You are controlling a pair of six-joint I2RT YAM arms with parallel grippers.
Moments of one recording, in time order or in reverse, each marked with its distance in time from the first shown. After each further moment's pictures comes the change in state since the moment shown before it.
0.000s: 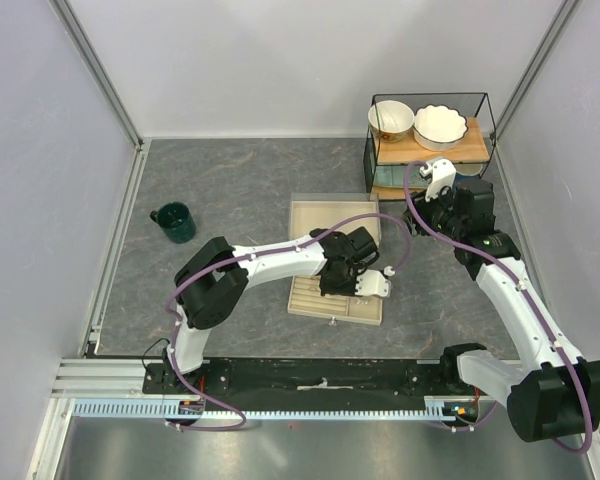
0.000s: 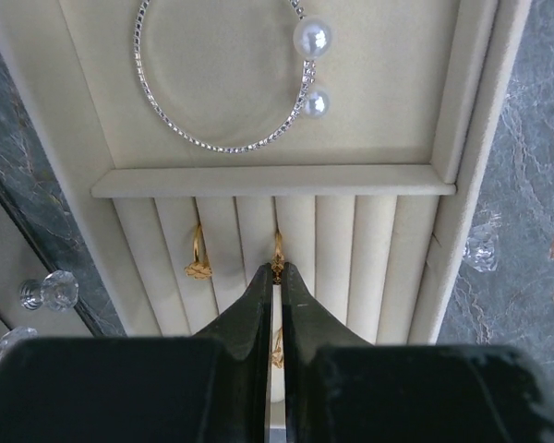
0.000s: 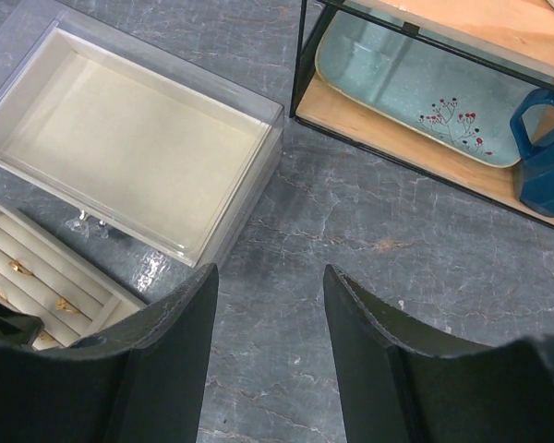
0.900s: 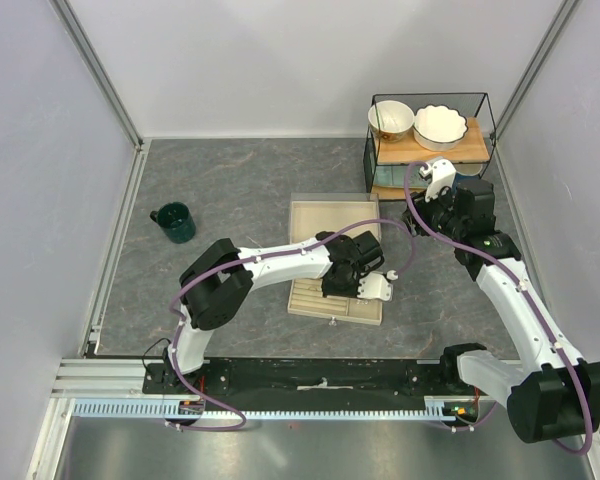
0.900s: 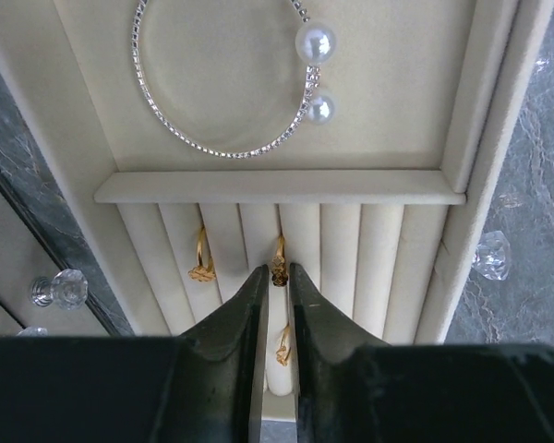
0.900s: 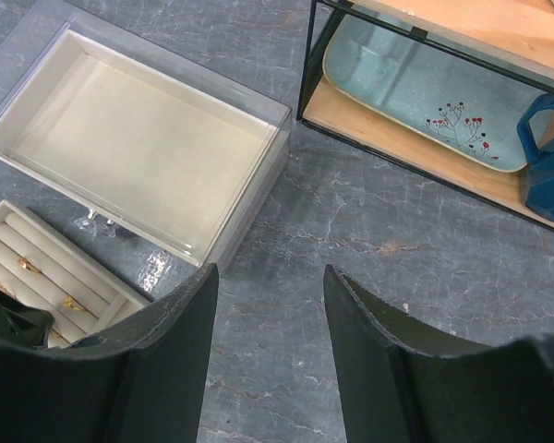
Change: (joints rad) left arm -0.032 0.027 0.031 -0.028 -0.077 -0.001; right arm 0.000 -0.005 0.000 0.000 -0.018 0.000
